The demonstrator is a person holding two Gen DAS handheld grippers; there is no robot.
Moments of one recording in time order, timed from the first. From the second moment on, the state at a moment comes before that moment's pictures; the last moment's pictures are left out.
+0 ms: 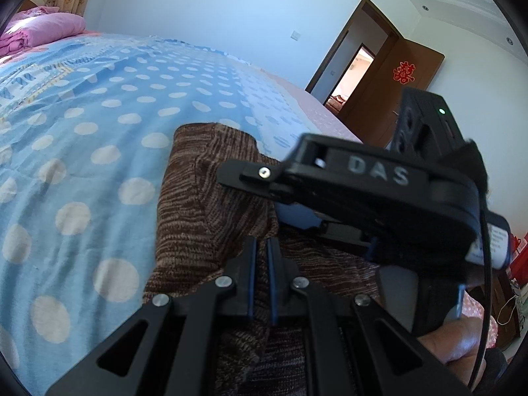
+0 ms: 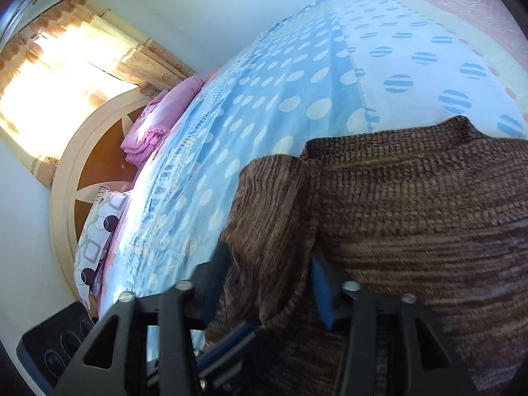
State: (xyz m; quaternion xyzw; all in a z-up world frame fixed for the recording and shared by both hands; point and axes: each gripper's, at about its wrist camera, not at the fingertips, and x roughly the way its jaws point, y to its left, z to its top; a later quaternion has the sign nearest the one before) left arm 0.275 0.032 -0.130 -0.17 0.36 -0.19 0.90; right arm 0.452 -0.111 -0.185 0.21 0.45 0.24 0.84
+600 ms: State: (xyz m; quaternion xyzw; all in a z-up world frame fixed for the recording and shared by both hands) left arm 0.259 -0.030 -0.098 -0.13 0.36 -0.26 0.89; right arm 0.411 -0.189 -0.143 0.14 0.38 0.17 0.90
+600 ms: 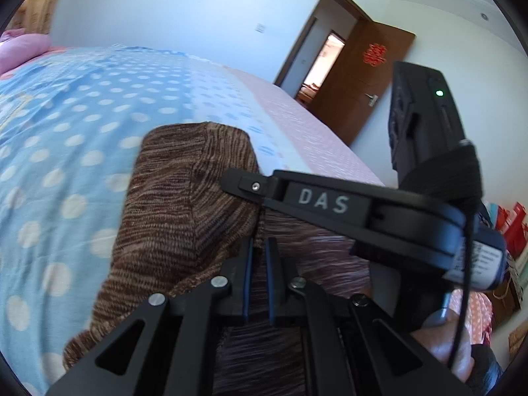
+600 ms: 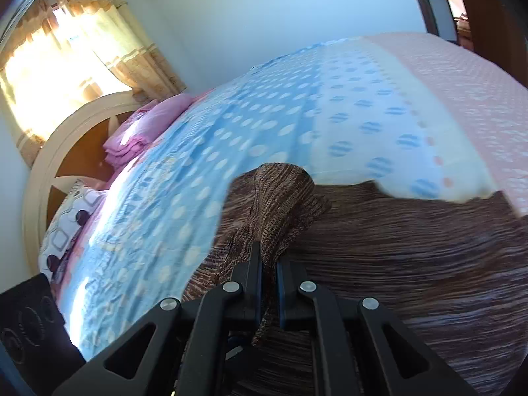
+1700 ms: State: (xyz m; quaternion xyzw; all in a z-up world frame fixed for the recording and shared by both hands) left arm 0.157 0.028 -0.095 0.07 0.29 -0.27 0.92; right arm 0.298 -0.188 -0.197 0.40 0.45 0.29 0.74
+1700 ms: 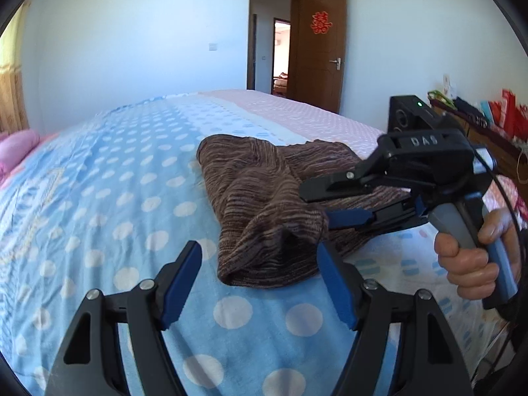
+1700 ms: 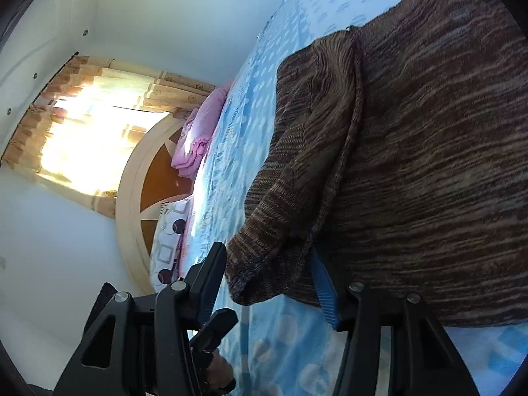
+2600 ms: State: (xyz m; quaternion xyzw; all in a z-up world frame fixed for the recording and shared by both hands) left arm 0.207 -0.026 -0.101 0.15 0.27 -0.31 0.90; right arm 0.334 -0.255 -0.139 0.35 0.39 0.23 0.82
